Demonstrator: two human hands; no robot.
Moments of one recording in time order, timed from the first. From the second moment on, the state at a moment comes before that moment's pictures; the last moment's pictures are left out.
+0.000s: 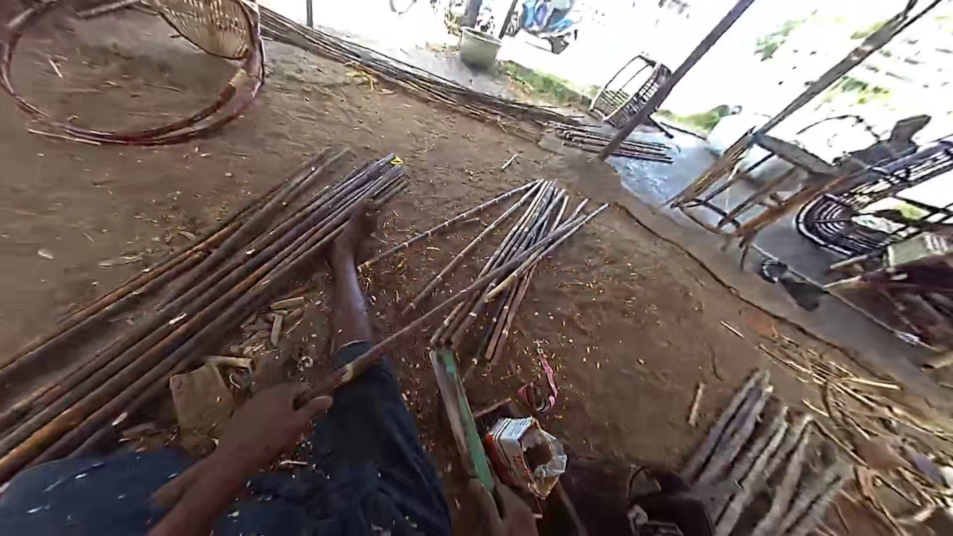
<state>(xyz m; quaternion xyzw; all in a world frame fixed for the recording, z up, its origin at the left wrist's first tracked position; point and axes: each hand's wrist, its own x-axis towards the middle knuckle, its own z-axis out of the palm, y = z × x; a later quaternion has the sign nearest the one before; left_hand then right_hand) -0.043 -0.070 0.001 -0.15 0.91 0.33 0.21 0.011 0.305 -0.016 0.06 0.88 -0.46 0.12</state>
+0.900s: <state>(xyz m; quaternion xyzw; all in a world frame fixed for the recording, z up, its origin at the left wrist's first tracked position) 0.085 -0.085 -0.069 -0.12 0.90 0.40 0.10 -0.046 0.256 -0.015 -0.07 0.93 -0.16 0.33</state>
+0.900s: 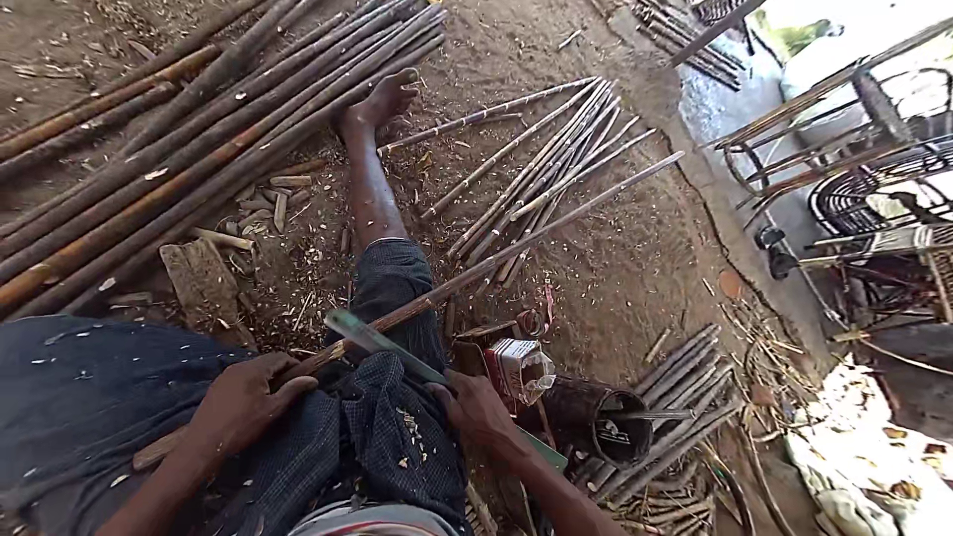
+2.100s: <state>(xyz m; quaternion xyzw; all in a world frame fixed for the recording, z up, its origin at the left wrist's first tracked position) 0.049 -0.122 -0.069 -0.08 0.76 0.56 0.33 -0.067 0.281 -0.037 0.06 0.93 -0.29 0.22</state>
